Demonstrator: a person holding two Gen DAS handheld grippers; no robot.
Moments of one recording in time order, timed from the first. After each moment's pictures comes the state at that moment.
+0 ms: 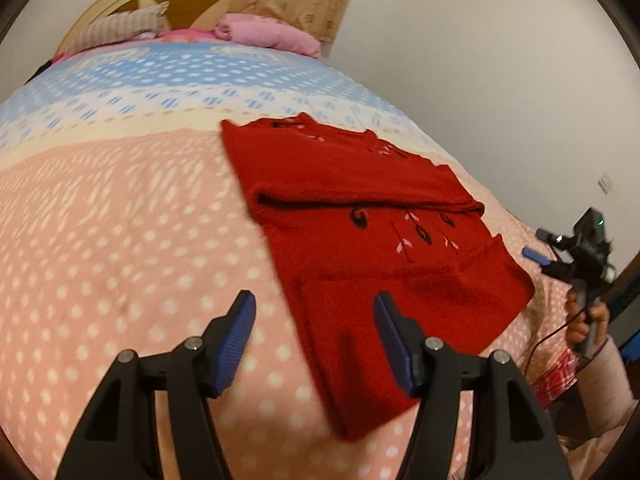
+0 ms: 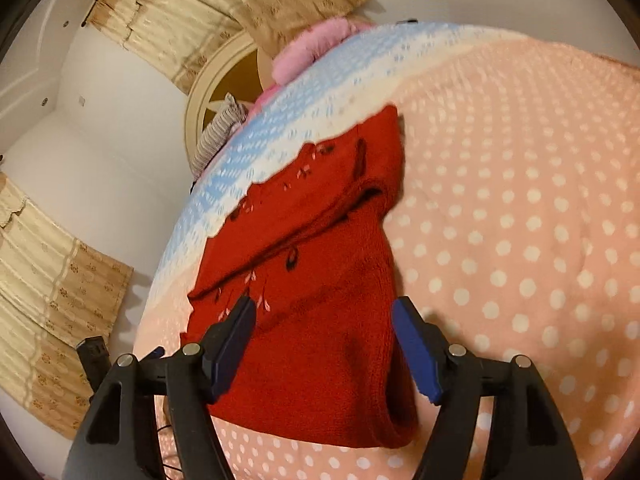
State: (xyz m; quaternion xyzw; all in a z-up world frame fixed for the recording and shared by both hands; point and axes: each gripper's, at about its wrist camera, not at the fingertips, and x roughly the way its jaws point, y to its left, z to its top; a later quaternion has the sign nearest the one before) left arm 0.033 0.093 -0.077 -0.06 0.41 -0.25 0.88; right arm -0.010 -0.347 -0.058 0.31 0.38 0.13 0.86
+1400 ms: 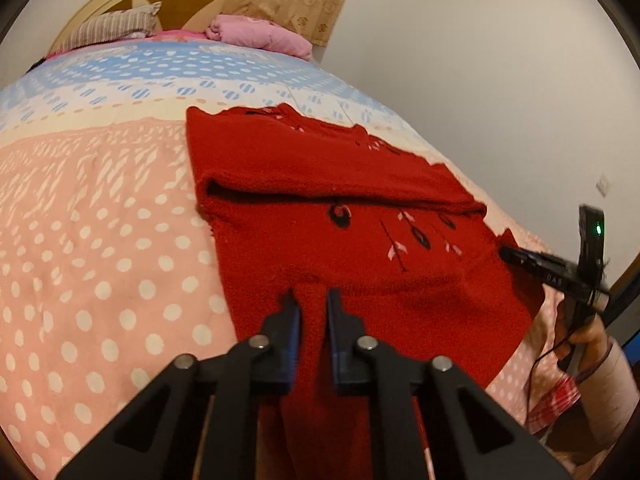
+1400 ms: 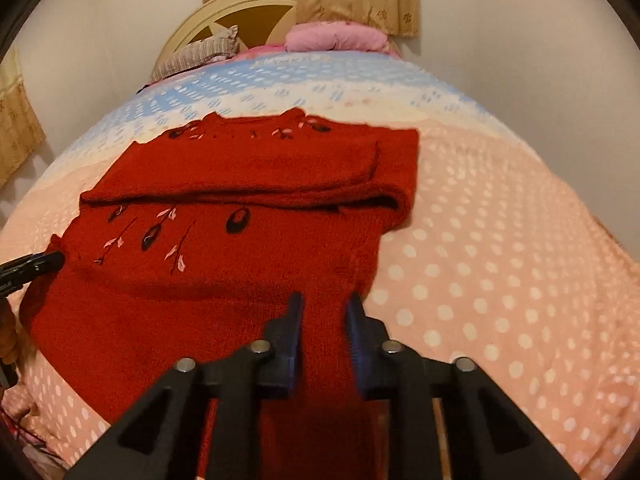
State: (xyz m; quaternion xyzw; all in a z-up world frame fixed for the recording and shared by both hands) left arm 0.039 0.072 -0.099 -0.10 0.40 -0.25 0.88; right arm 0.016 -0.264 -0.073 -0.02 0.40 0.04 0.91
